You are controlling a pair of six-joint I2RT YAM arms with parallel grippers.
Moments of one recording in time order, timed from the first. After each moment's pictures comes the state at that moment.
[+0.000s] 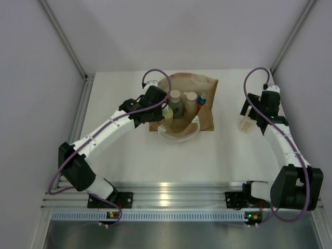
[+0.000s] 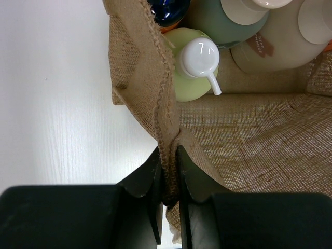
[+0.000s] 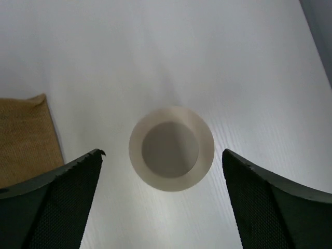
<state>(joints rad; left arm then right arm) -0.70 1.52 1.43 -0.79 -0.35 -0.65 -0.08 1.24 0.91 -0.29 0.14 0.19</state>
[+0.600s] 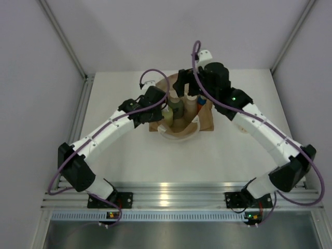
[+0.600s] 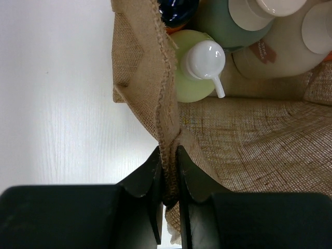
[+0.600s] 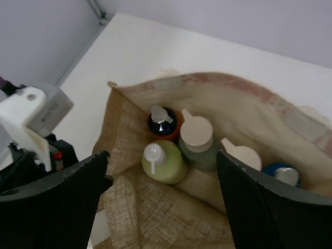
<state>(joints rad) -0.70 1.52 1.44 -0.80 -0.37 -0.70 0.66 1.44 1.57 -0.38 0.10 0.23</state>
